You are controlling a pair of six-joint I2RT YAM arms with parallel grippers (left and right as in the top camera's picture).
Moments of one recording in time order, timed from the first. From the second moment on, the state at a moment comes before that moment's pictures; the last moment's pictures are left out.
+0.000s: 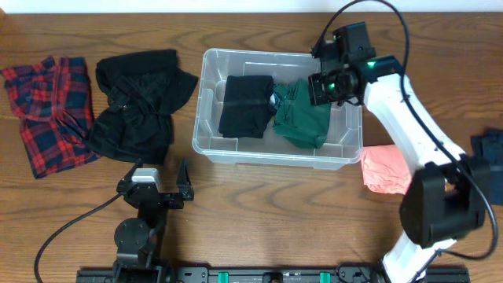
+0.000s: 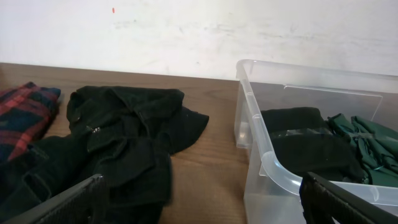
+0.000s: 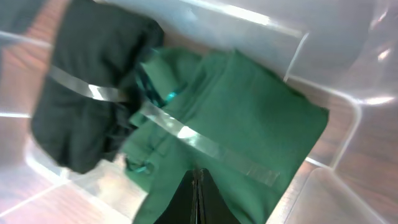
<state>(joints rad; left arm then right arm) -0.10 0.01 0.03 -0.14 -0.03 -0.12 0.26 1.89 1.54 -0.78 -0.25 0.07</state>
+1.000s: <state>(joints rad) -0.10 0.01 0.03 -0.14 -0.03 -0.12 0.29 1.93 1.74 -0.97 -0.15 0.00</state>
